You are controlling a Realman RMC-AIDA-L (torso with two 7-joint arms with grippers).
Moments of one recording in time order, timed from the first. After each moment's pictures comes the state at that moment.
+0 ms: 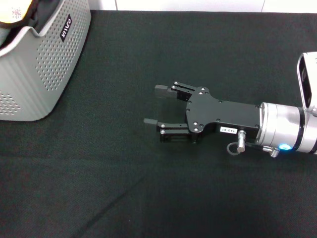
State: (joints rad) left arm -0.51 -2.01 0.57 1.82 2.62 1.72 -2.27; right arm 0.74 2.03 -2.26 -0.25 -0.25 -1.39 0.89
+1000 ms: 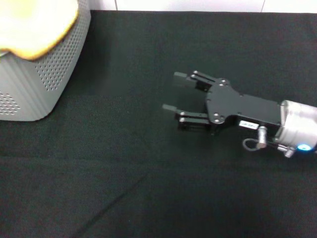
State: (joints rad) left arm -0.47 -2.00 0.45 1.95 1.89 1.72 -2.11; right arm 0.68 2.02 -2.18 -0.24 -0.26 -1.47 0.87
